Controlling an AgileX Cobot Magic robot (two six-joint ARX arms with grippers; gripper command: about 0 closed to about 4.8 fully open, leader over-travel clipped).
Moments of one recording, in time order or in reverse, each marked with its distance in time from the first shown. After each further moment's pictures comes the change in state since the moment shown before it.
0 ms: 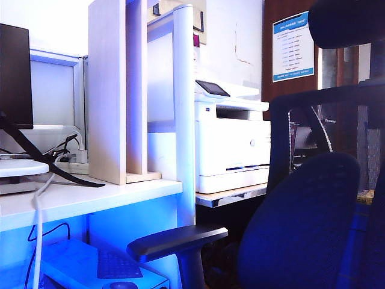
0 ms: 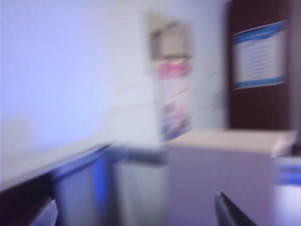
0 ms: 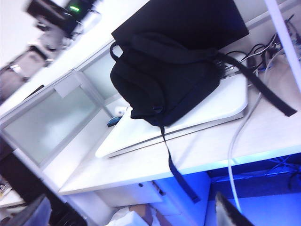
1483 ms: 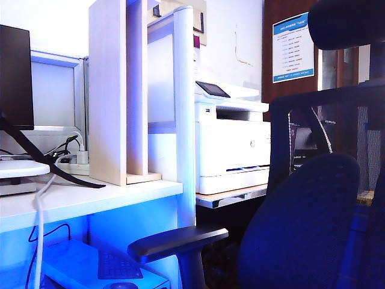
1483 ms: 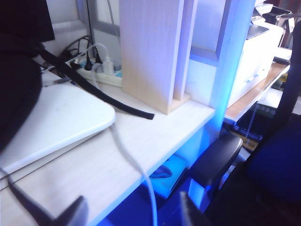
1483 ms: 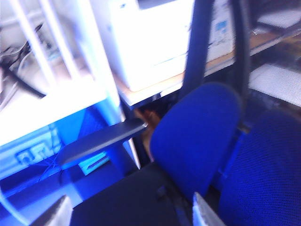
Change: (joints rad) left arm -0.594 -1.538 -1.247 -0.850 -0.672 0.030; right arm -0.321 -0.693 -0.257 -0.743 0.566 -0.564
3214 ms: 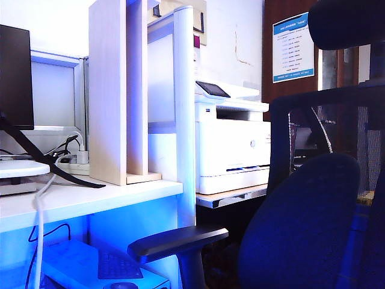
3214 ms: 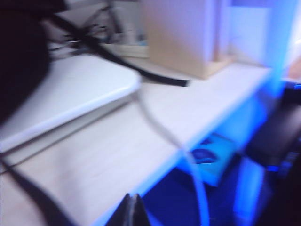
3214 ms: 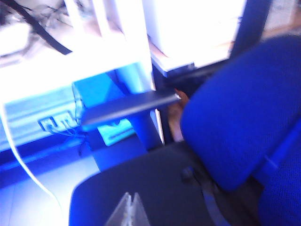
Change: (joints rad) left arm 0.000 -0.002 -0.520 0.504 -0.137 0.144; right arm 0.415 0.002 -0.370 0.351 0.270 0.017
